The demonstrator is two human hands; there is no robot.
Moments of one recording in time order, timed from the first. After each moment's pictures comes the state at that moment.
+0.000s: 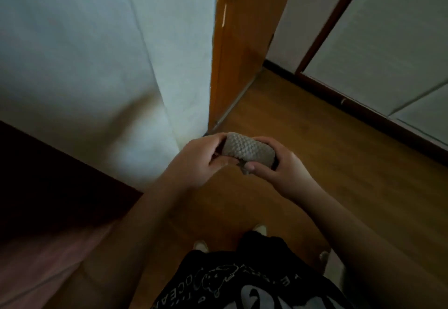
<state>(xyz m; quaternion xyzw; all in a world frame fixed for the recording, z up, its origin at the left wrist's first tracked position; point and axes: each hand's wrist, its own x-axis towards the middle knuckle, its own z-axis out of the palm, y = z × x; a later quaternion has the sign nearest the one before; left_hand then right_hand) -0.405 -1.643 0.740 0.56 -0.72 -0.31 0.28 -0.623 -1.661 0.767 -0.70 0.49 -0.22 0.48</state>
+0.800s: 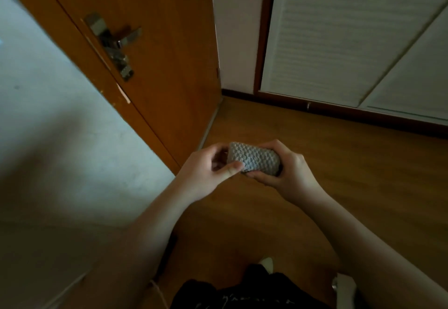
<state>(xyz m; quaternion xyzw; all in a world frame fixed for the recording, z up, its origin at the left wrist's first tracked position) -0.645 -1.837 0.807 0.53 -0.69 -0.43 0.25 -0.861 -1.816 0.790 -0.70 0.49 -0.39 0.35</state>
